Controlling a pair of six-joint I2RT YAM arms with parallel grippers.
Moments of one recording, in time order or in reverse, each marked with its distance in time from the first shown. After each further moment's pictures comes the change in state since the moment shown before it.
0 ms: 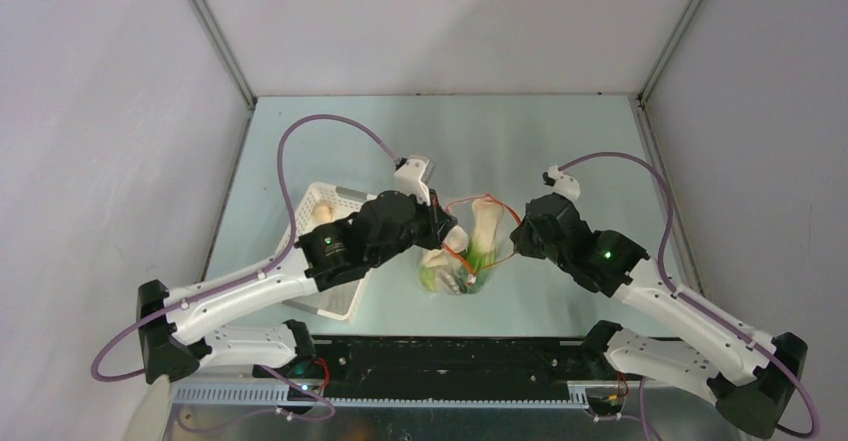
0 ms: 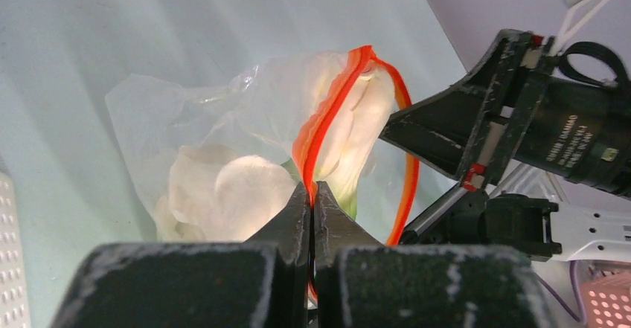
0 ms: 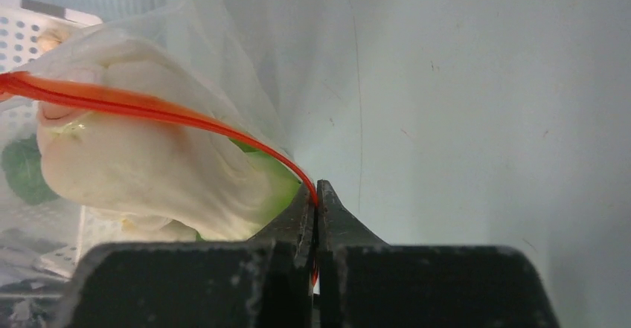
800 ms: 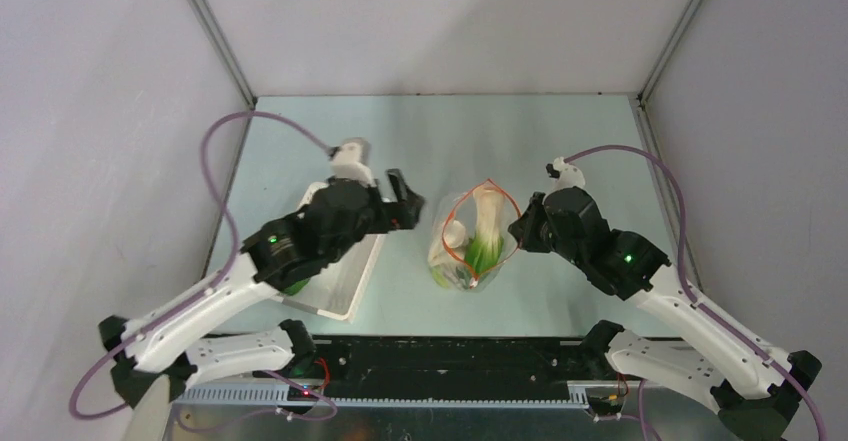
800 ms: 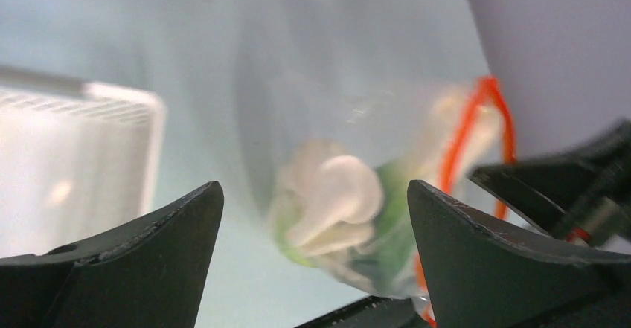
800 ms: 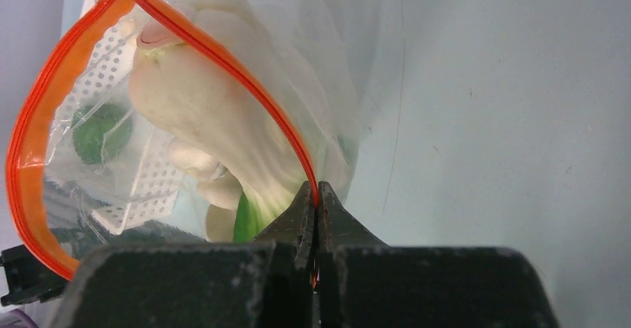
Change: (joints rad) left arm 0.098 -0.122 0.089 -0.267 -0.132 -0.083; right arm -0.034 -0.069 0.057 0.022 -0.121 -0.117
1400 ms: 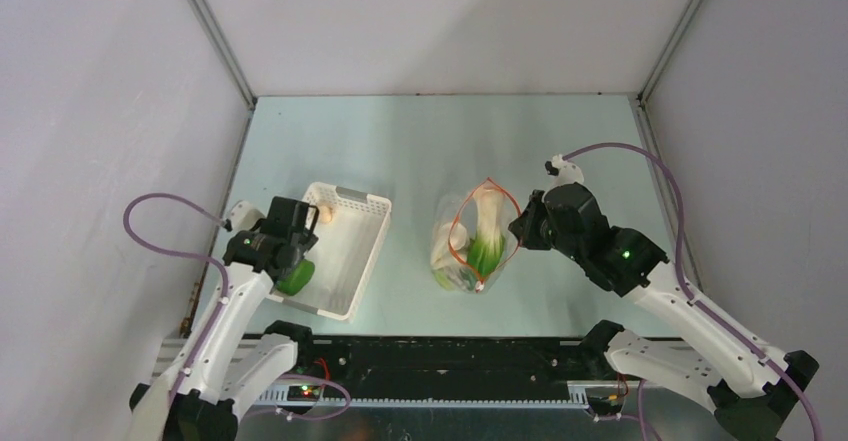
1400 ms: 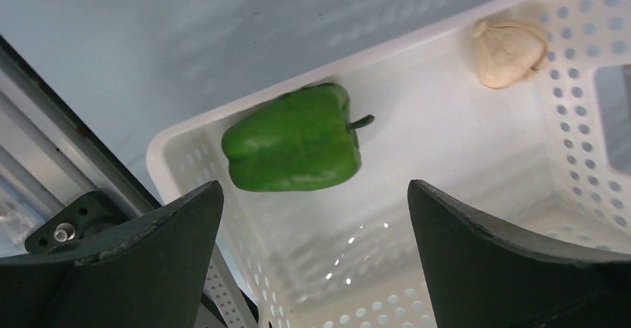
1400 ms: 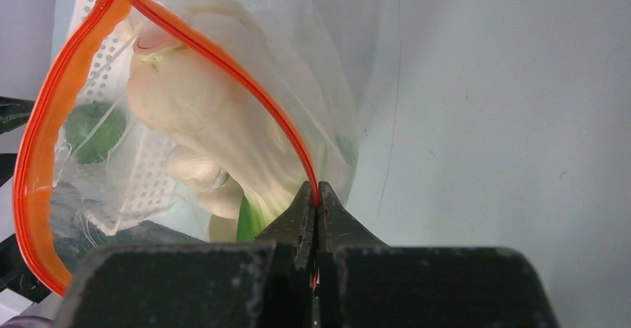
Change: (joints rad) left arm 0.755 -0.156 -0.331 -0.537 -0.145 -0.373; right arm -0.031 0.019 0.008 0.007 -0.035 -0.031
